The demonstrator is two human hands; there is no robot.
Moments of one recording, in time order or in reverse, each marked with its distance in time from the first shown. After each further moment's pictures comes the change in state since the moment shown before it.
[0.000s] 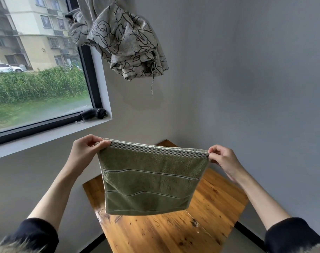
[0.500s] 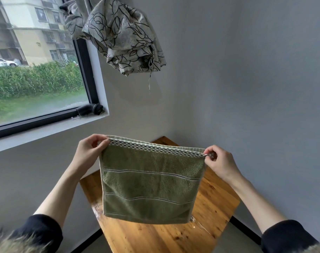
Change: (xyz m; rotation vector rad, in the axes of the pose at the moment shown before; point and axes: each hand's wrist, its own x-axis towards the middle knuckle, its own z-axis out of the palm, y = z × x) left_hand -0.008 -0.009 0.018 -0.022 -0.050 -0.003; right_hand -0.016 0.012 0.001 -0.545 0.117 -0.254
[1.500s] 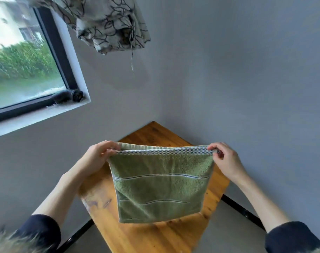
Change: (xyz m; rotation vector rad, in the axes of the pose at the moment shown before) left_hand 0.001 -0.040 0.052 0.421 -0.421 0.180; right_hand -0.020 0.060 -0.006 -0.020 -0.004 0.035
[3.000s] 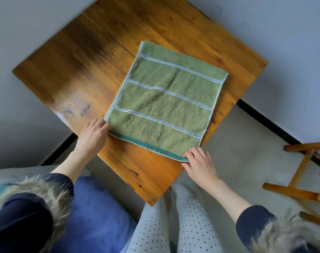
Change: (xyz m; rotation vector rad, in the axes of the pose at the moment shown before) left_hand -0.129 -0.160 0.216 0.549 -0.417 -0.033; right_hand -0.233 0.123 0.191 -0.434 -0.689 0.107
